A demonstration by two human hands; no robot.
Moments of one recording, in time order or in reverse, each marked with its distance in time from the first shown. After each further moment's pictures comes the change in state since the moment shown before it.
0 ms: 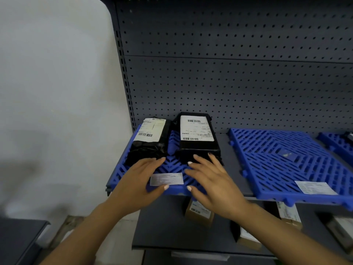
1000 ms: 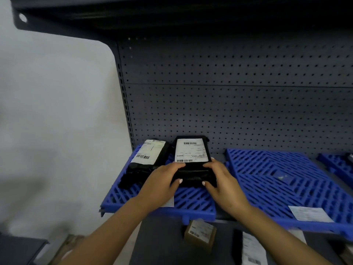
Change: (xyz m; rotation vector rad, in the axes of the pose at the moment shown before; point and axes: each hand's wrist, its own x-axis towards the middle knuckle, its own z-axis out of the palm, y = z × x) left_hand 0.082 0.058 0.019 -0.039 -0.023 -0.035; right_hand 0.014 0.051 -0.033 0.299 0.034 0.398
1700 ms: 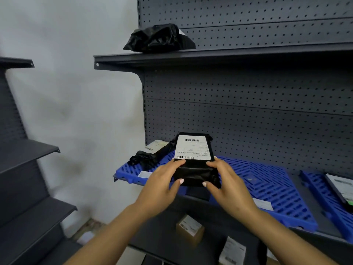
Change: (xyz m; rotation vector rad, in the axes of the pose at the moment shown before) left_hand -0.097 0.210 -0.013 0.040 0.302 -0.095; right_hand -0.121 -0.009 -0.141 0.074 0.038 -0.263
